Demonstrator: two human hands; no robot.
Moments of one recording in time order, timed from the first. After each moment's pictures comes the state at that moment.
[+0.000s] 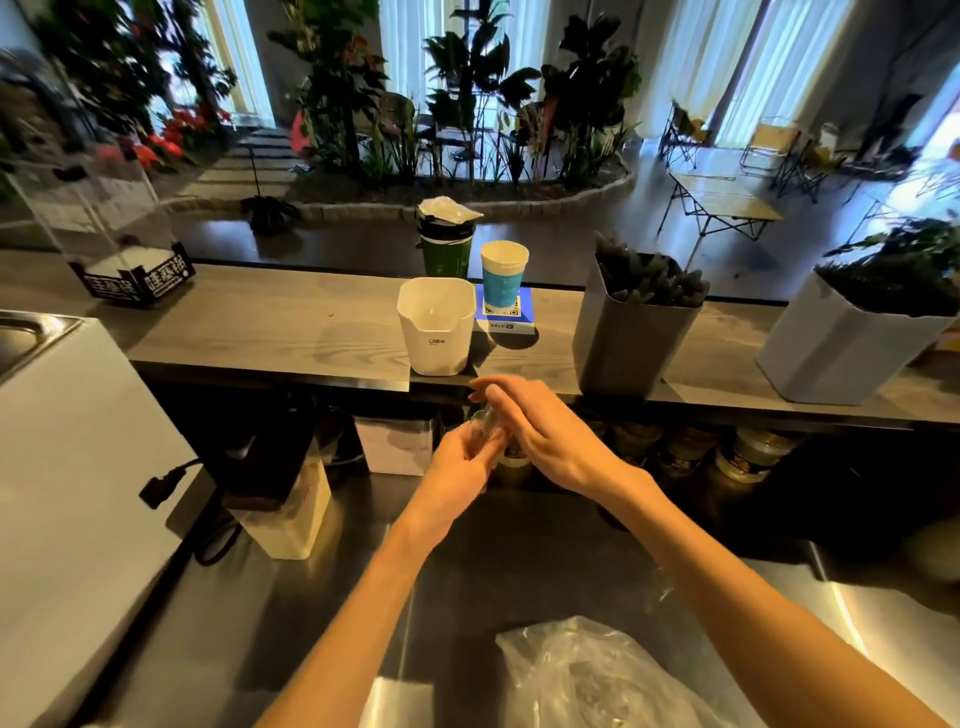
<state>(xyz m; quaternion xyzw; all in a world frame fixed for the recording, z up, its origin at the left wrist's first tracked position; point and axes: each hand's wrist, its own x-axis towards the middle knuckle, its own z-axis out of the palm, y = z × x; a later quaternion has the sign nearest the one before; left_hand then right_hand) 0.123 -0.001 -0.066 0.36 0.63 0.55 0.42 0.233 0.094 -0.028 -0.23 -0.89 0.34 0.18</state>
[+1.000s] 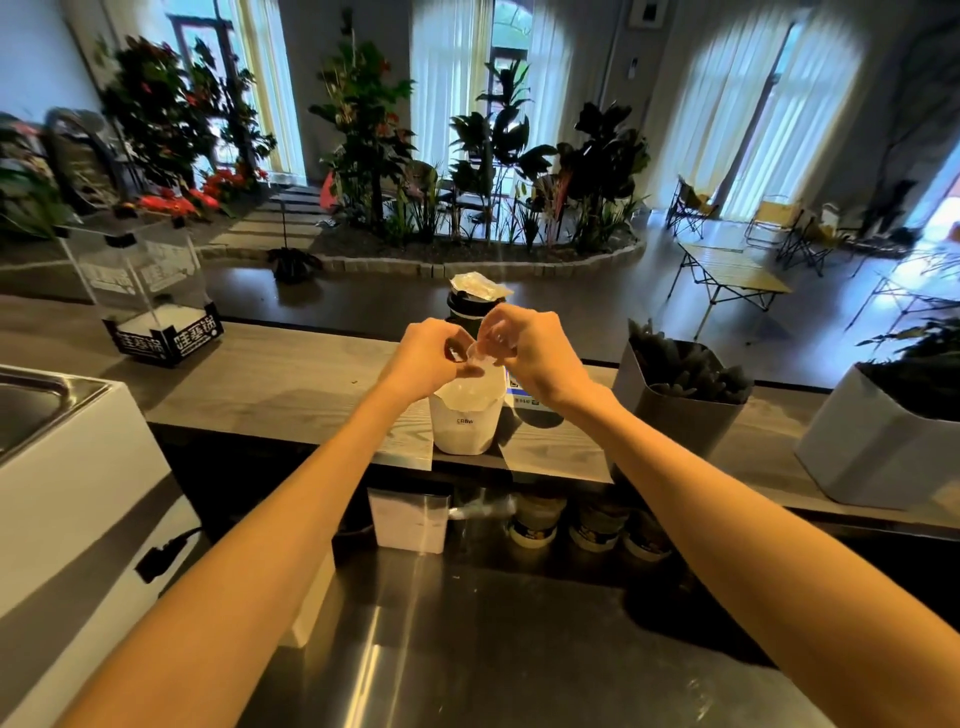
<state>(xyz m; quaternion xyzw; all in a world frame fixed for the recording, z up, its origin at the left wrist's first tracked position) -0.032 0.104 0.047 0.55 0.75 0.35 0.10 0.111 0.188 0.058 -0.23 -0.89 0.22 0.32</state>
